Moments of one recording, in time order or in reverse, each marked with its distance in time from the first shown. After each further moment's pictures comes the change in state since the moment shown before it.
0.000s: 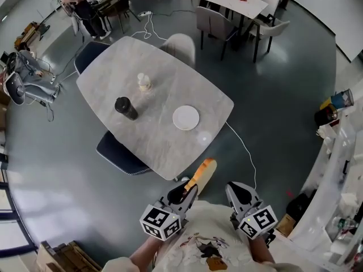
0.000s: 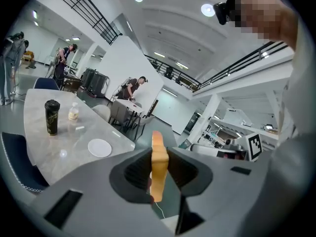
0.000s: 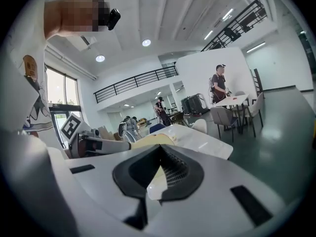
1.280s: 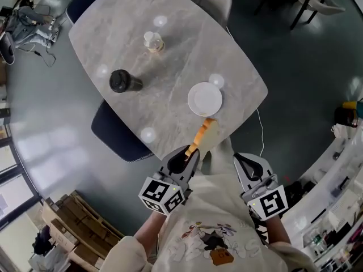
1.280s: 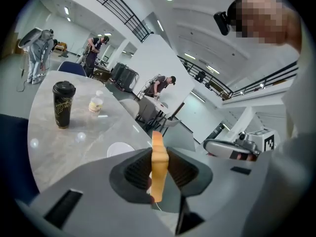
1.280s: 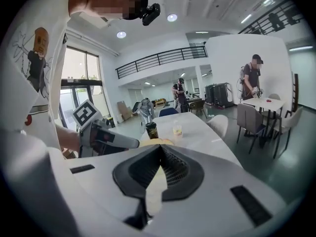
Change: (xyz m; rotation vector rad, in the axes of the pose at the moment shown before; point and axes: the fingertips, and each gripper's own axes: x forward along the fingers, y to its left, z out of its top) left arm 0.115 0.173 0.038 -0.258 0.000 0.236; right arm 0.200 -0.081 0.025 -0.237 0.251 0.244
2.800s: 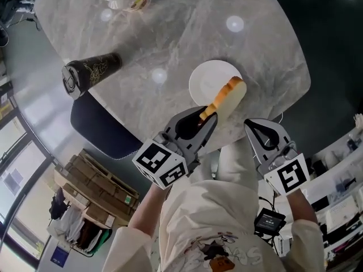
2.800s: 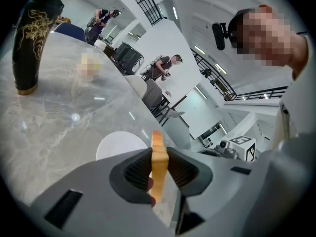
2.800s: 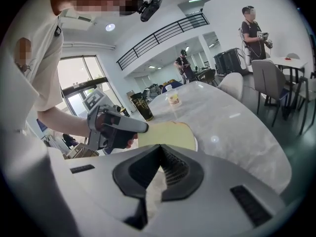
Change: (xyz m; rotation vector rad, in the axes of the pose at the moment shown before) left arm 0.173 0.108 -0.036 -0.130 0.141 -0.061; right arm 0.147 -0.114 -0.139 0.173 0.213 0.232
